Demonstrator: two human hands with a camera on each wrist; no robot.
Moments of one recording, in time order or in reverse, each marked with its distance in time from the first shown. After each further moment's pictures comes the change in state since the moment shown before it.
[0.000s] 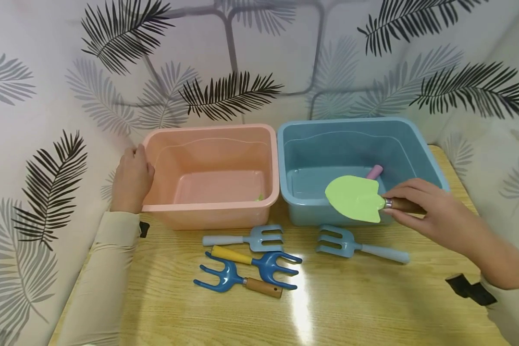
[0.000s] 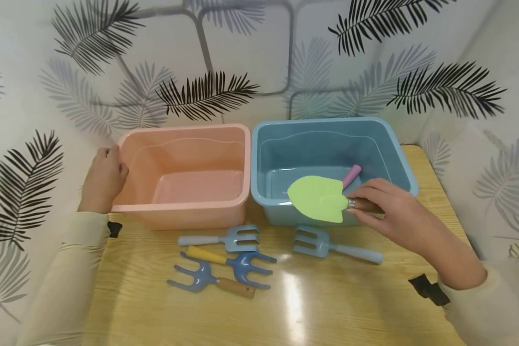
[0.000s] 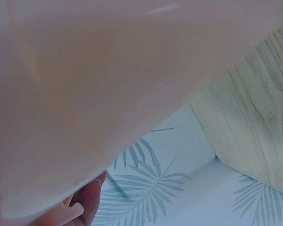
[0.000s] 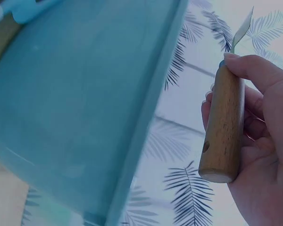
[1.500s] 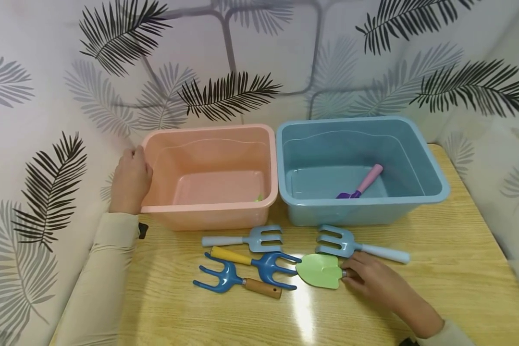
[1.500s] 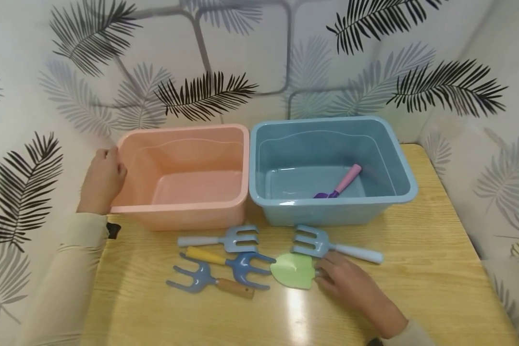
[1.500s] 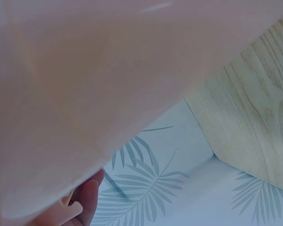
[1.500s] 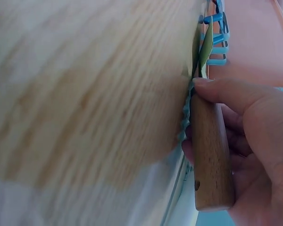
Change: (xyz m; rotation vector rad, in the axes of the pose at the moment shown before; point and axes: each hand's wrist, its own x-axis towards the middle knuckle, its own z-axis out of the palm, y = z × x) left_hand 0.000 0.000 0.000 0.013 0.021 0.012; right_hand -0.094 -0.018 0.152 -0.065 -0.216 0.187
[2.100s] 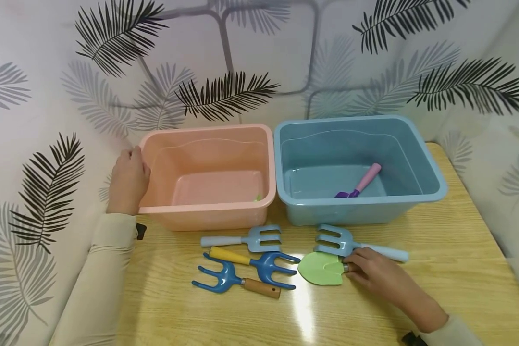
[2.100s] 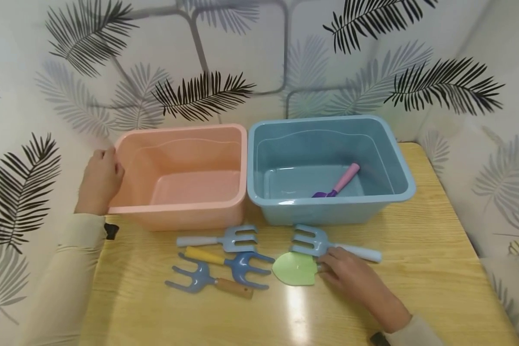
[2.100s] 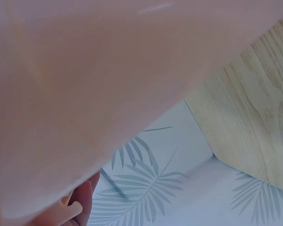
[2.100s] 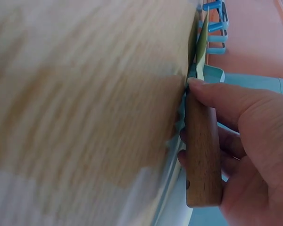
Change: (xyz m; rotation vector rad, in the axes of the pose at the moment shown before) left_hand 0.001 0.003 -0.003 -0.025 -0.010 -0.007; right_hand 0.001 0.008 -0.010 -0.063 -0.022 -0.002
